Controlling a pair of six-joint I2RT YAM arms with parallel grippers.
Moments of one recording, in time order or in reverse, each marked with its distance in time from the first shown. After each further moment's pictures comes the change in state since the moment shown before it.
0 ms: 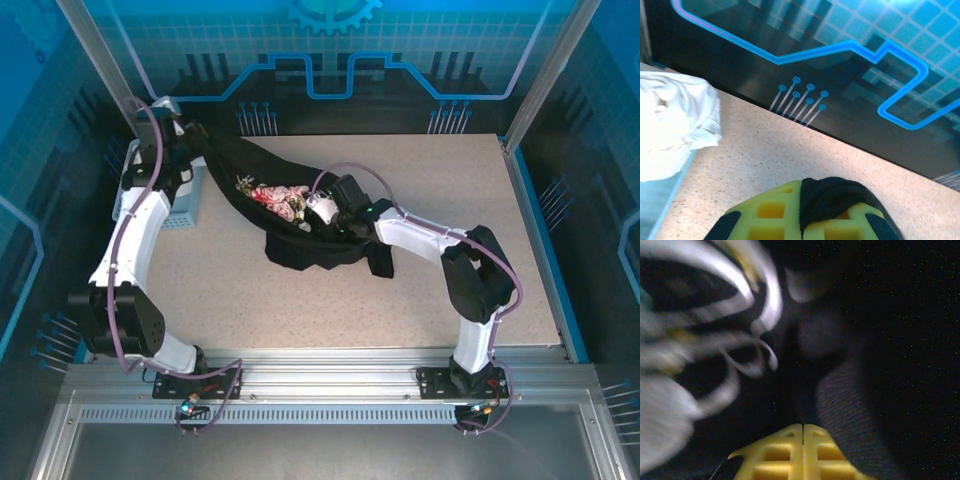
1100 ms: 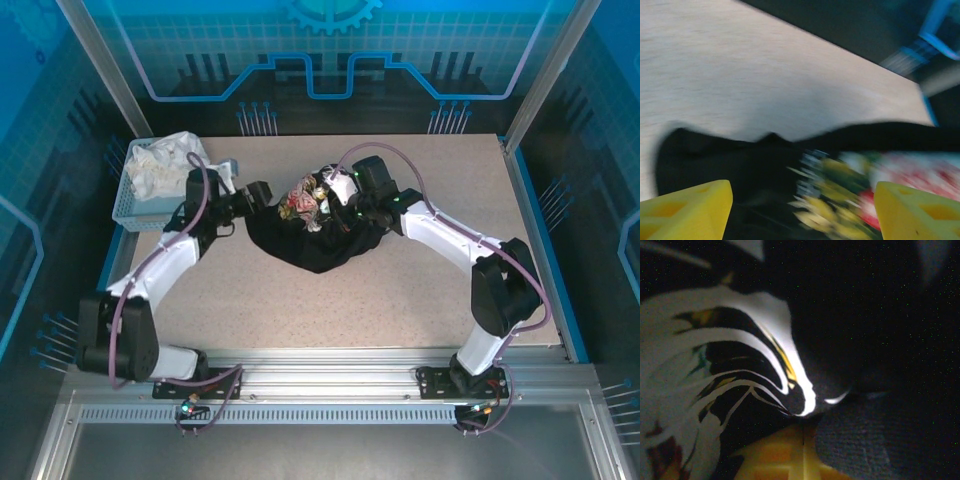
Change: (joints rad) left arm -0.190 -0.164 -0.557 0.348 0.291 -0.017; right arm -0.096 -0.137 -0.013 0.005 -0.104 0.038
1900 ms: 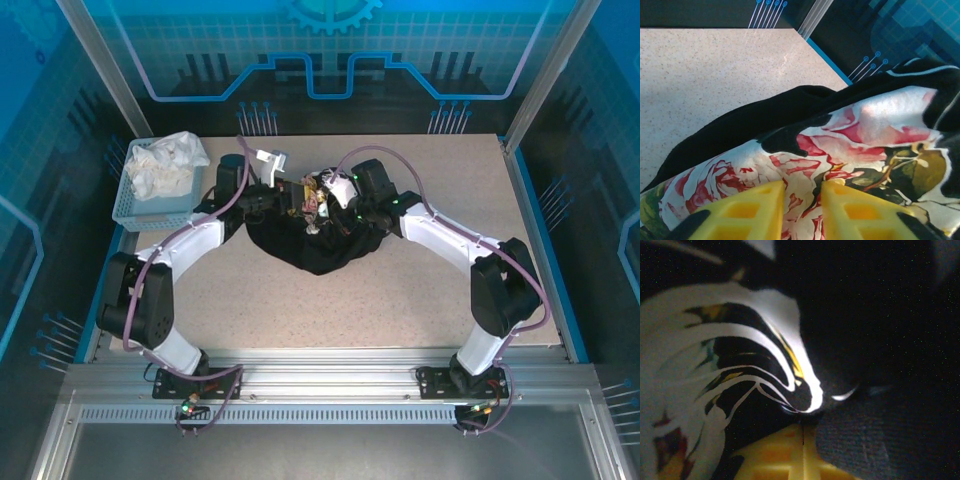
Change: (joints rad) left arm -0.109 0.243 0.166 0.134 0.363 0.192; right arm 0.005 0.000 -0.023 0.005 0.001 0.000
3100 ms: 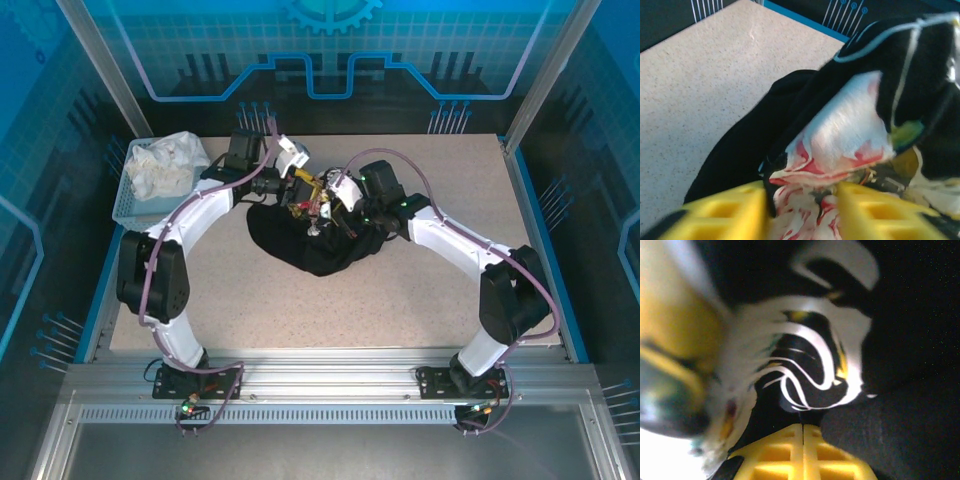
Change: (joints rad) left arm 0.002 0.186 0.397 -0.512 0.156 0.608; right arm -0.022 -0.063 -0.045 -0.016 -0.035 -0.068
